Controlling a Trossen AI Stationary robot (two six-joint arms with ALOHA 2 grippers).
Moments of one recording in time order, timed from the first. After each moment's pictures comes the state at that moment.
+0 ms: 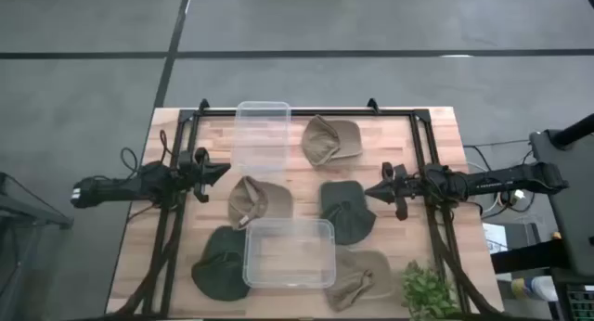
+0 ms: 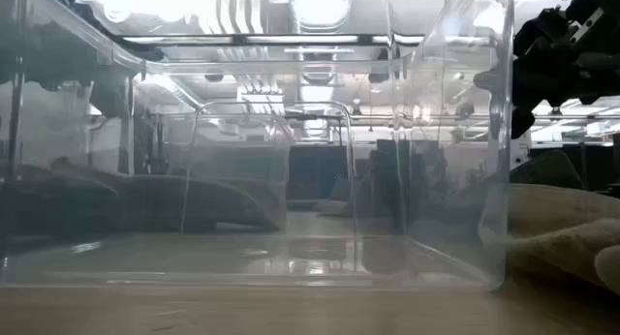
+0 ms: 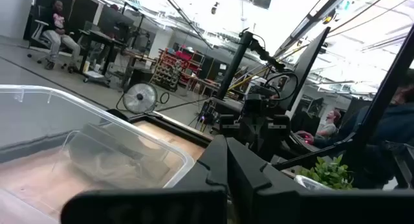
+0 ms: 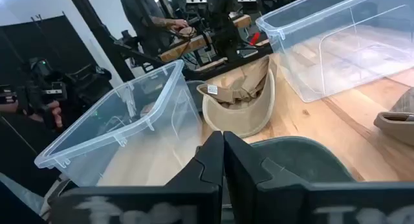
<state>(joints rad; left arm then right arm) 0.02 0.00 0.01 0.18 -0.23 -0.35 -0.01 0.50 0.01 0.42 -0.10 0.44</state>
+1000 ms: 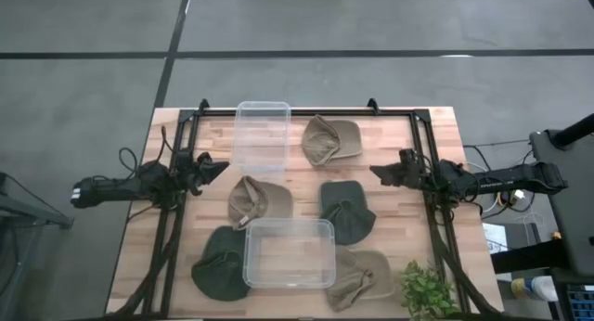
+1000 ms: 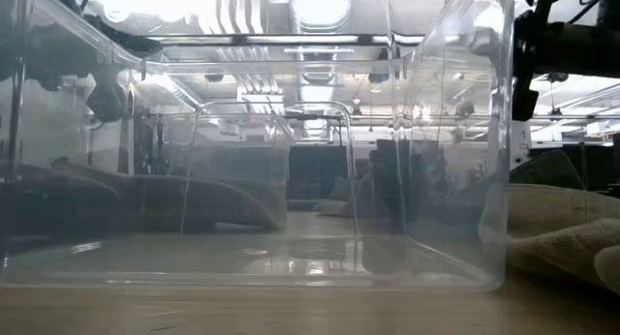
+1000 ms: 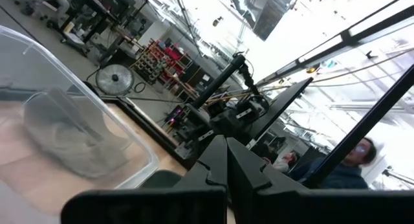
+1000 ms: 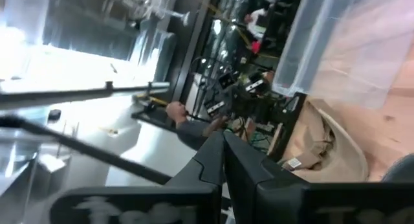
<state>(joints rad) 0.02 0.00 0.02 0.22 -0.23 -0.69 -0.01 0.50 0.02 0.69 0.19 1.30</state>
